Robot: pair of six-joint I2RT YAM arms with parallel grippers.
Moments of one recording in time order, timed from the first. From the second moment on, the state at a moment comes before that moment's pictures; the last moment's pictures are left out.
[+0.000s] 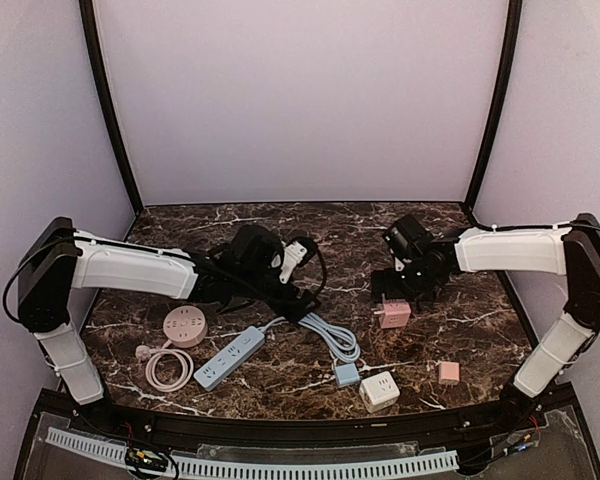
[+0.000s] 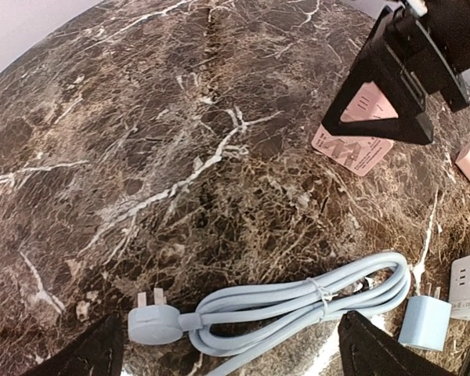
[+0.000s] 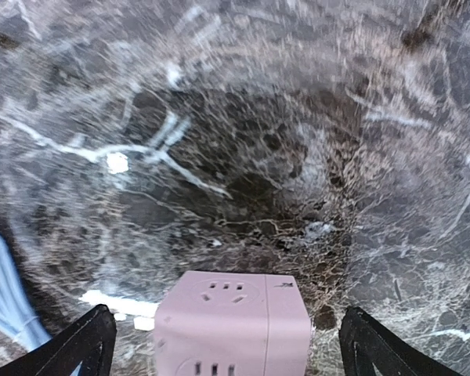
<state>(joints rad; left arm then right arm) -0.92 1.74 1.10 -0.05 0.03 -0.05 0.68 1.62 1.01 -0.55 0.16 0.58</state>
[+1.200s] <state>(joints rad) -0.99 2.38 1.85 -0.16 0.41 0.24 0.66 0.94 0.70 -0.51 0.37 0.59</state>
